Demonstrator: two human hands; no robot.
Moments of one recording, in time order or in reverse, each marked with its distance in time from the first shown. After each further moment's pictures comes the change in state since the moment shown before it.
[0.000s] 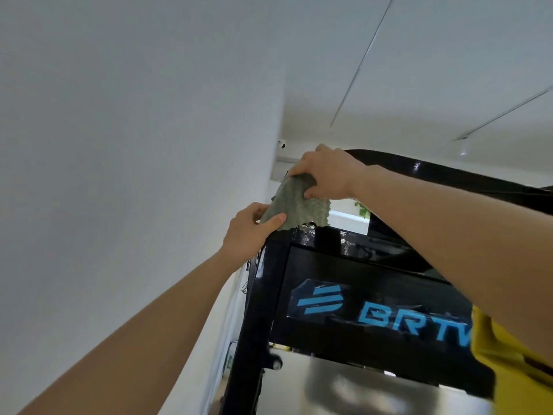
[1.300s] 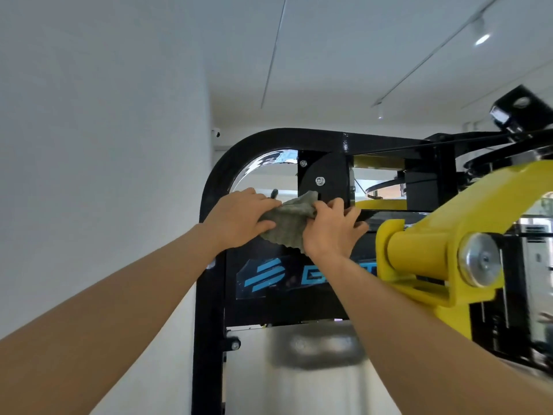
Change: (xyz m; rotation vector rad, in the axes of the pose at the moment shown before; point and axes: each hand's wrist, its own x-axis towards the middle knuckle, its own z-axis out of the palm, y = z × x) left_hand 0.014 0.051 0.063 0.928 -0.371 0.865; right_hand -0.140 -0.040 0.115 0.359 0.293 1.143
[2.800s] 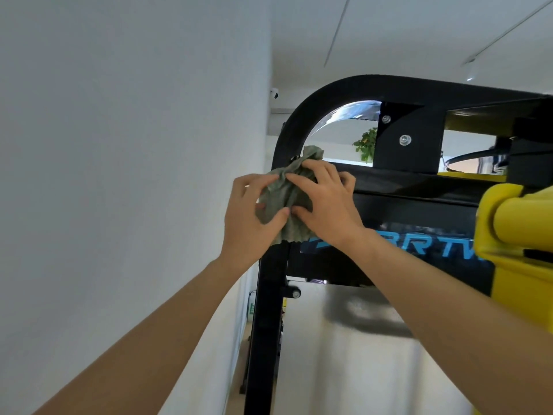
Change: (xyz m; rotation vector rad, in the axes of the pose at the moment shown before) left_hand -0.141 0.020 0.019 -0.623 0.560 -0.554; right_hand -0.047 -0.064 0.042 0.255 -0.046 -0.801
